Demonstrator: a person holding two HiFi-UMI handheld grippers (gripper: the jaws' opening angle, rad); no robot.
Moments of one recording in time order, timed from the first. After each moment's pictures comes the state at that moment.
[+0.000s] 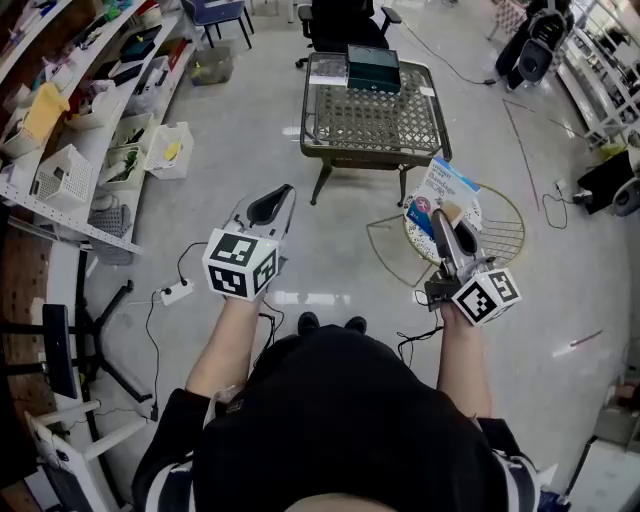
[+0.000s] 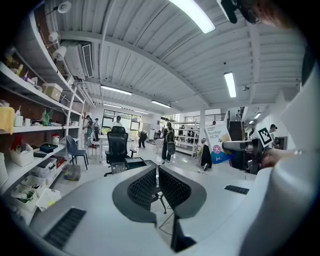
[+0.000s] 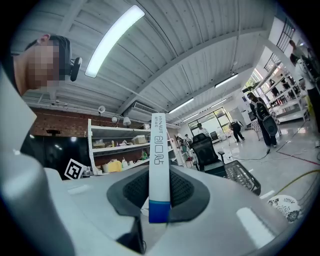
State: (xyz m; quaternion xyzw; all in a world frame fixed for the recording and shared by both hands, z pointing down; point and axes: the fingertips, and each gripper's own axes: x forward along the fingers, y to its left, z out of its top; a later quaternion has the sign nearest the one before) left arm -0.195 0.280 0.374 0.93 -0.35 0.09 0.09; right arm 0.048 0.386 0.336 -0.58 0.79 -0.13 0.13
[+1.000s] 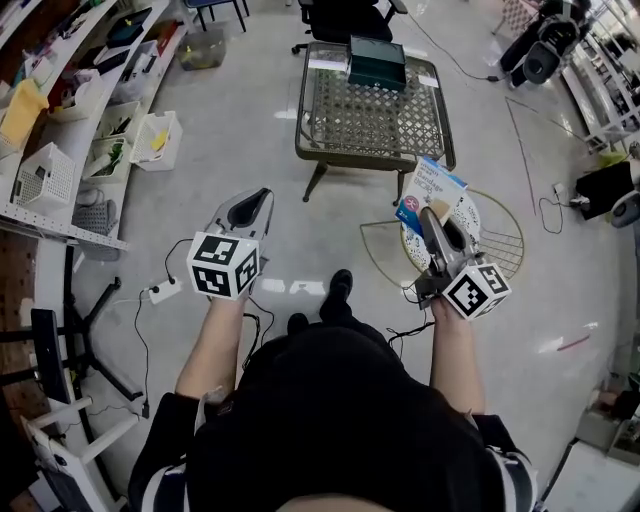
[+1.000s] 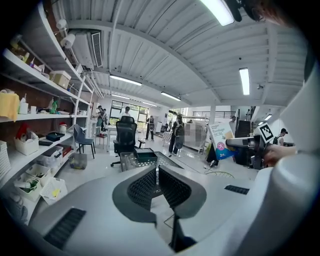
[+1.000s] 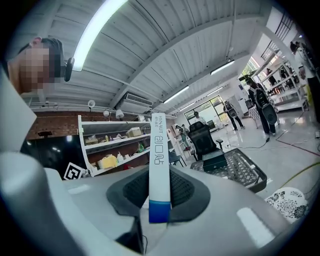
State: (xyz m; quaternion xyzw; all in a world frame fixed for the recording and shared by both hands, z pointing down) left arm -0.220 0.205 0.429 0.91 -0.38 0.13 0.14; right arm 0.052 0.304 0.378 -0.58 0.79 -0.19 0.11
